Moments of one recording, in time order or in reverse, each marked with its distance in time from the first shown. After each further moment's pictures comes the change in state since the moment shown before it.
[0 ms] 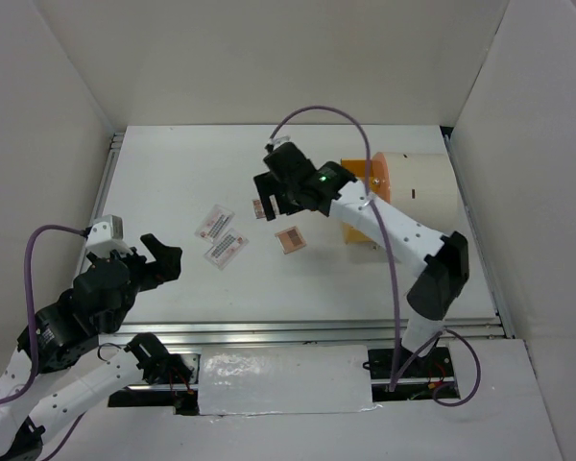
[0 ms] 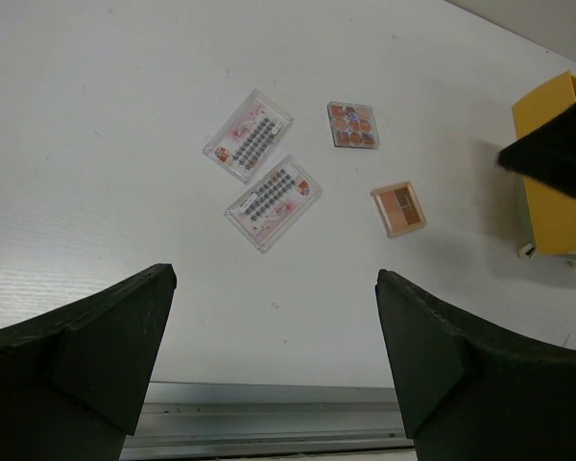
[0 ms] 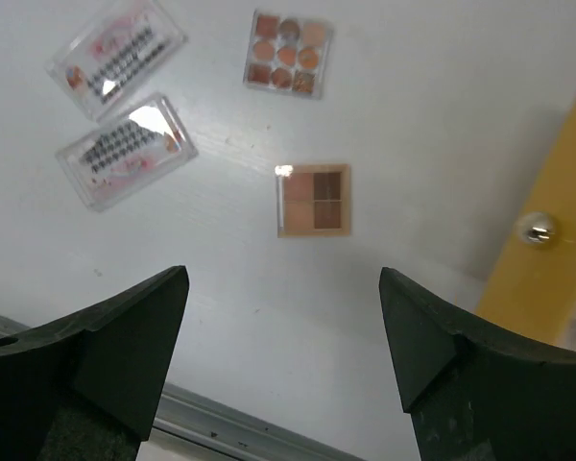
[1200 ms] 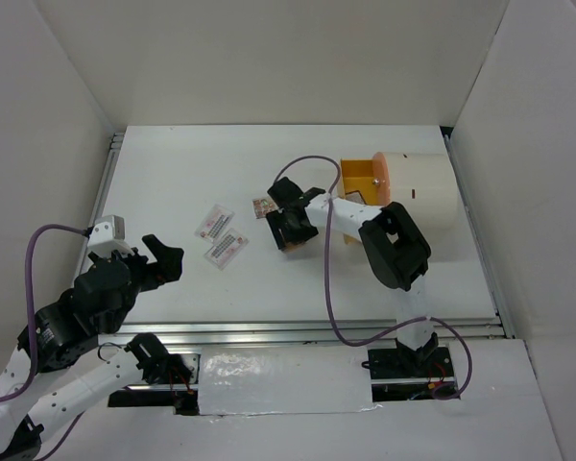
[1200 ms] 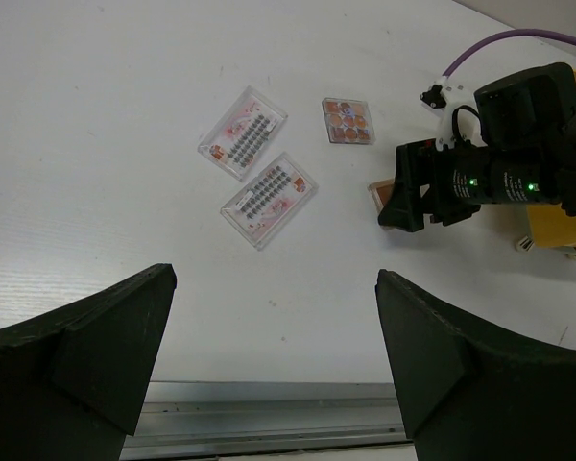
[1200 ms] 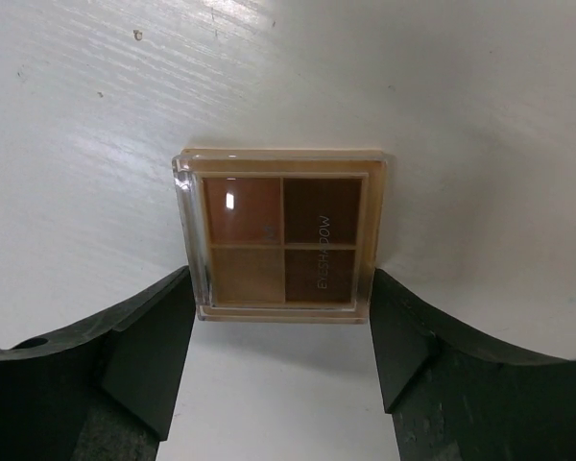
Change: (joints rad) left arm -0.023 0.002 0.000 0.000 -0.003 0.000; right arm -0.089 0.361 -0.299 0.304 -0.195 -0.047
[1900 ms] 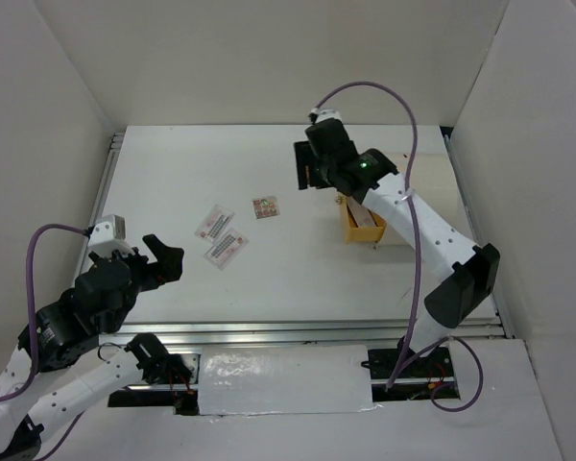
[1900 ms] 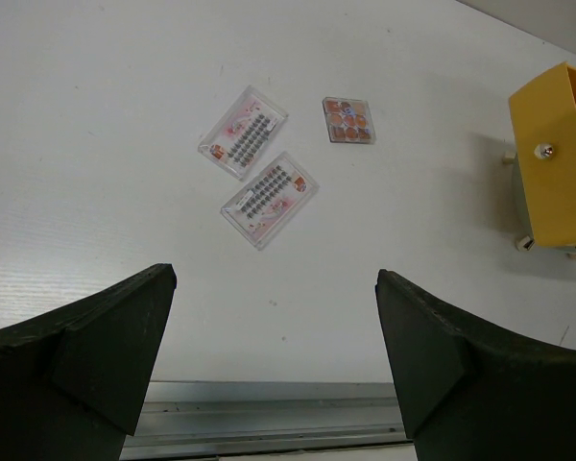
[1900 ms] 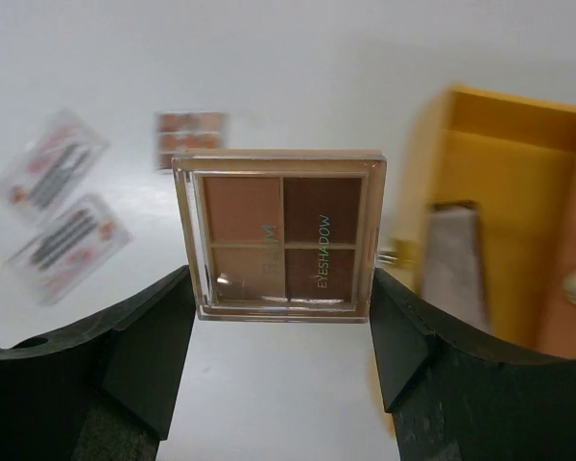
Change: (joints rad) left arm 0.000 0.003 0.000 0.000 0.000 0.000; right arm -0.036 -0.418 0.249 -0.187 0.224 0.026
